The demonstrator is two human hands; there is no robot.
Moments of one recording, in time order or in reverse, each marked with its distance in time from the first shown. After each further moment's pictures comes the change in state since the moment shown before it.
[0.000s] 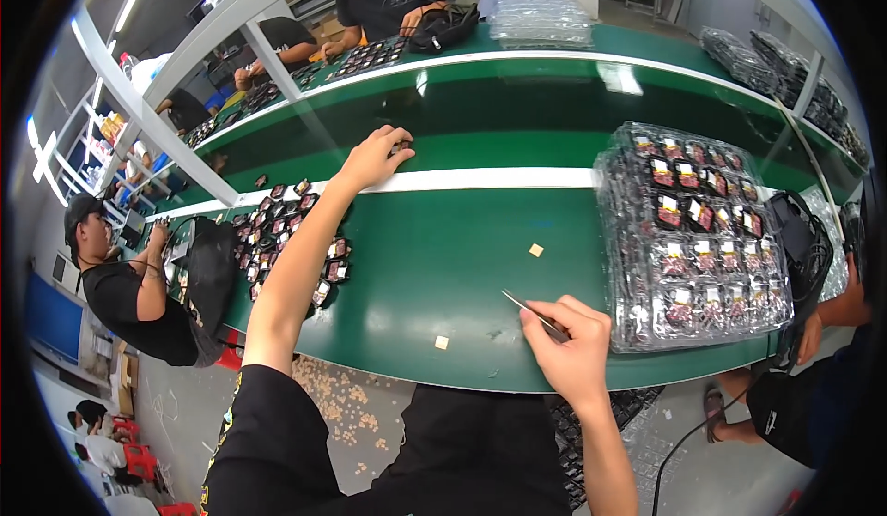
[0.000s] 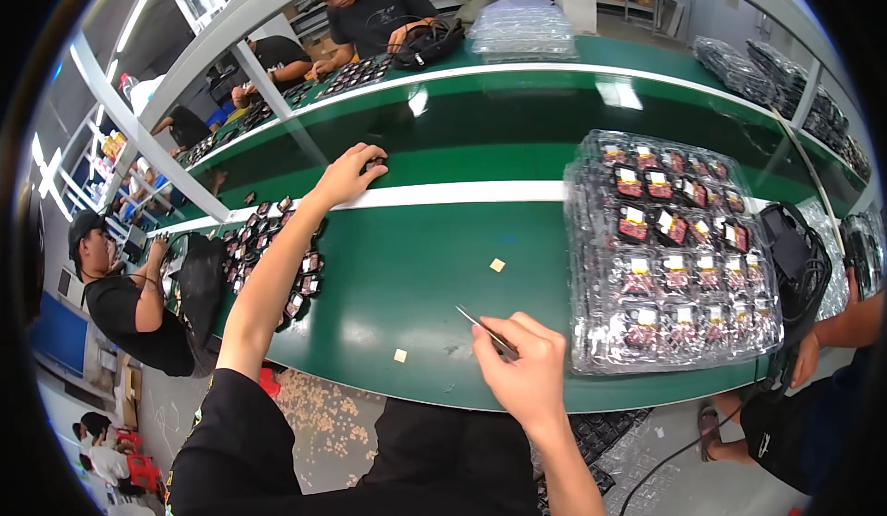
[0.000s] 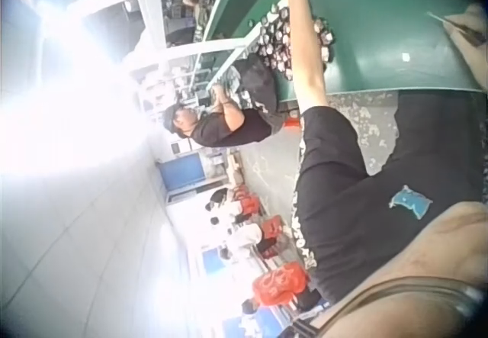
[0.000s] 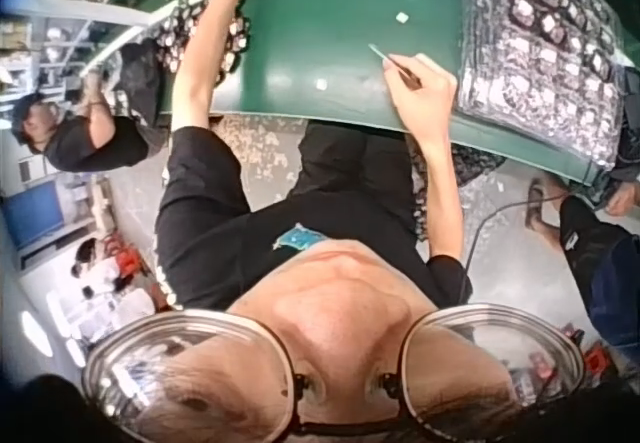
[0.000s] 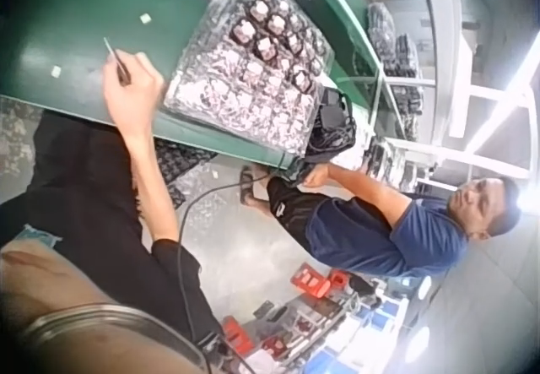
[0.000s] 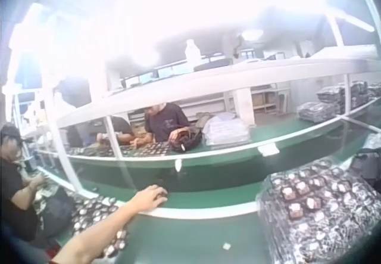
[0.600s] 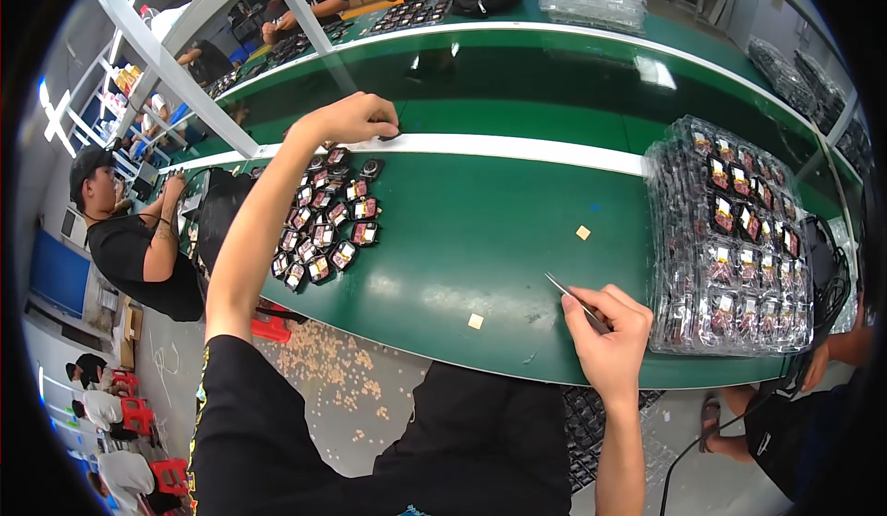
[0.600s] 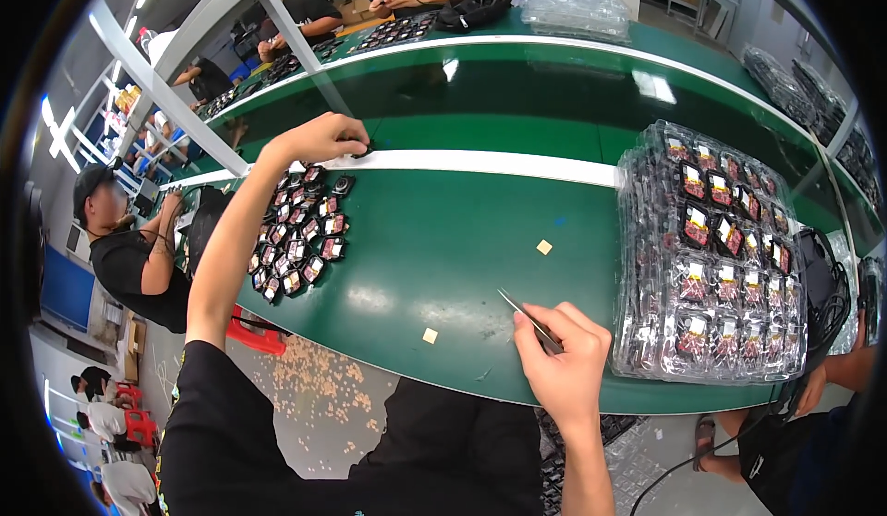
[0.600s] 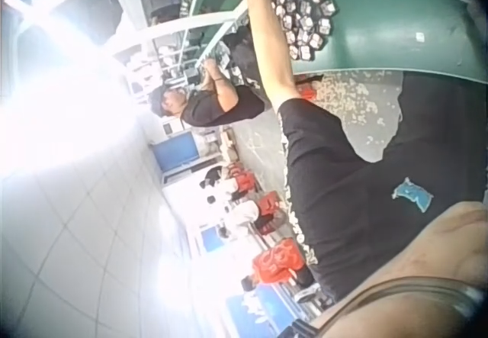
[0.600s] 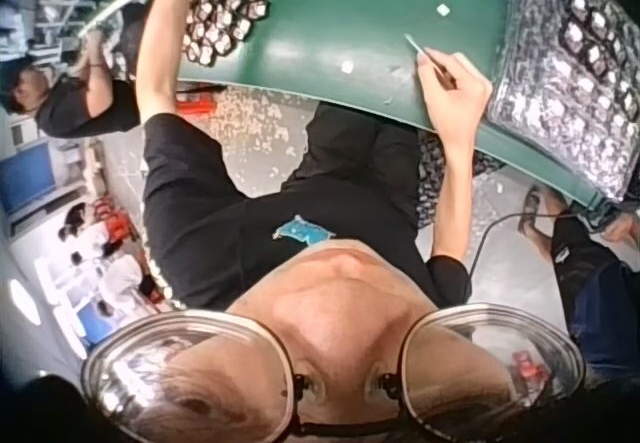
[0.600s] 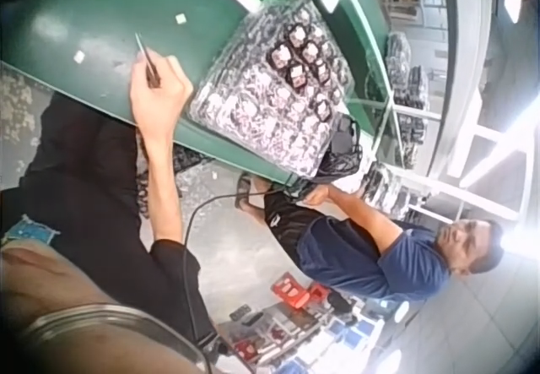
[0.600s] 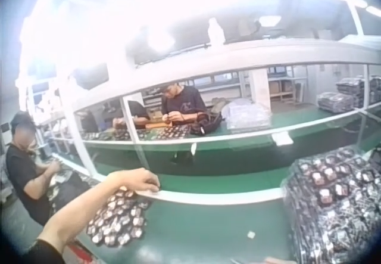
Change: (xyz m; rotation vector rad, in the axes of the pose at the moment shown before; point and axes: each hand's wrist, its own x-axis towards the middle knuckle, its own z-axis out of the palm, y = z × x) left_hand -0.035 -0.037 -0.107 0.087 -0.434 0.057; right_hand 0.003 -0.001 0.005 -0.057 -0.038 -0.003
